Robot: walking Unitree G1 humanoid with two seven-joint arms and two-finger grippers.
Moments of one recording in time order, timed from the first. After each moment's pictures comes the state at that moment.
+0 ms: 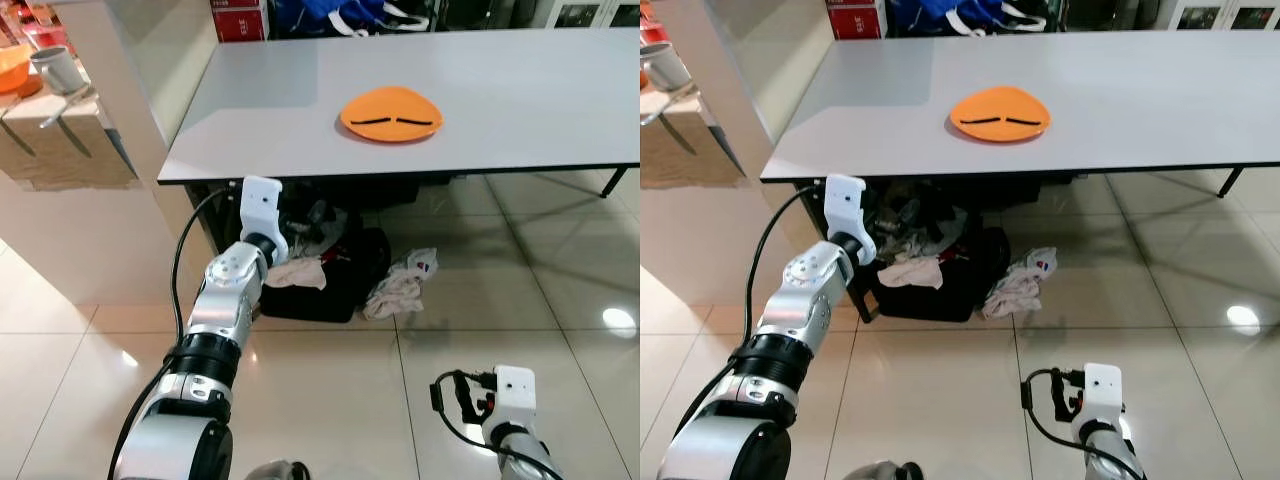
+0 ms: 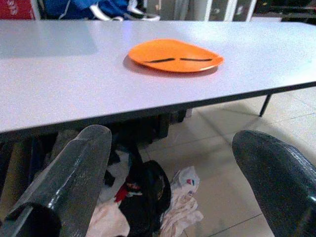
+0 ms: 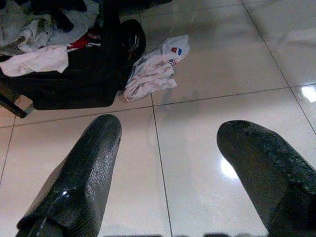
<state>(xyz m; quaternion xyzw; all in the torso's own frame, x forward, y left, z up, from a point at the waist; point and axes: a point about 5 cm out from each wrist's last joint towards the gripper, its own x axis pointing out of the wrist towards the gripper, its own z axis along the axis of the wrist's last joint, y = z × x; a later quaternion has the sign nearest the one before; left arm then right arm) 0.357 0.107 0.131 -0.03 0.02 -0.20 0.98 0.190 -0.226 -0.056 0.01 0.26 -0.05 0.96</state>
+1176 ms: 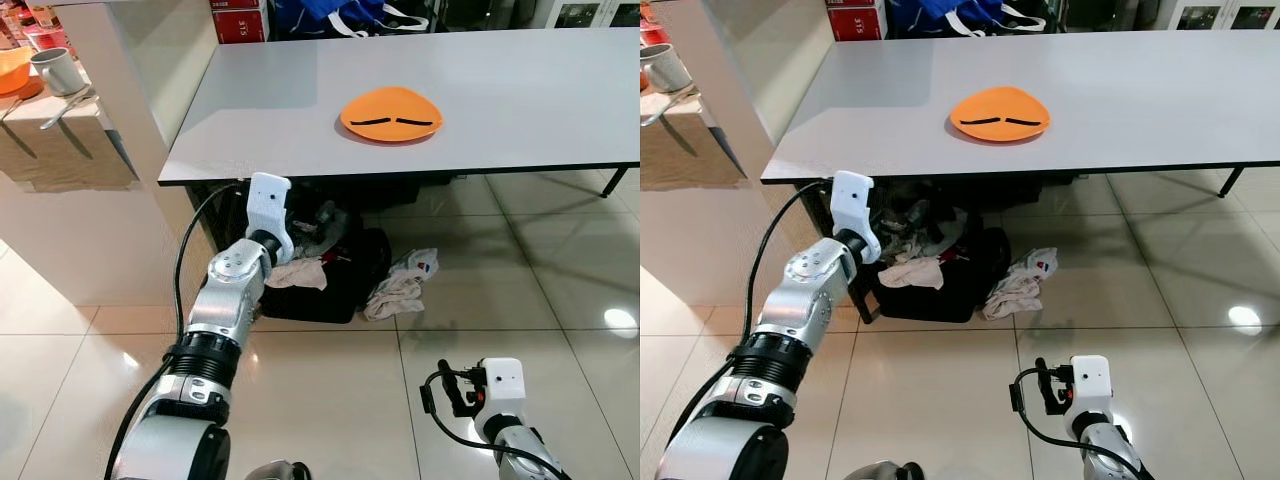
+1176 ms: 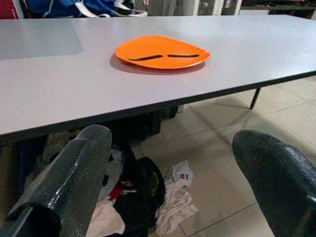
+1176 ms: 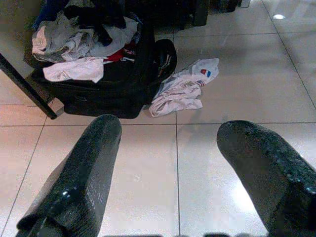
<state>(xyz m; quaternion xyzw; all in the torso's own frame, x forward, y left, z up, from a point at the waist) 0.356 0.102 0.134 -0.02 0.03 -0.22 0.97 0.199 -0.217 -0.048 -0.01 0.22 0.02 0.97</state>
